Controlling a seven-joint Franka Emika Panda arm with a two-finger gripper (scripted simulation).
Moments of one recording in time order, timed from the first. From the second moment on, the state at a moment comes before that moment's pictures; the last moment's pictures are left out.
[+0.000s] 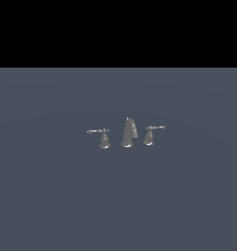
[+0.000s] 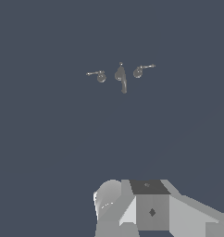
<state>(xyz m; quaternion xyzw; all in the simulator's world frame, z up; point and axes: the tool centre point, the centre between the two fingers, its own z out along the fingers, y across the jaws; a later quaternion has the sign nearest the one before) -0.255 -0.015 0.512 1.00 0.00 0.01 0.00</state>
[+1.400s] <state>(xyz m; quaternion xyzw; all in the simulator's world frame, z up) -0.156 -0.001 0.394 0.98 -0.19 0.01 0.00</state>
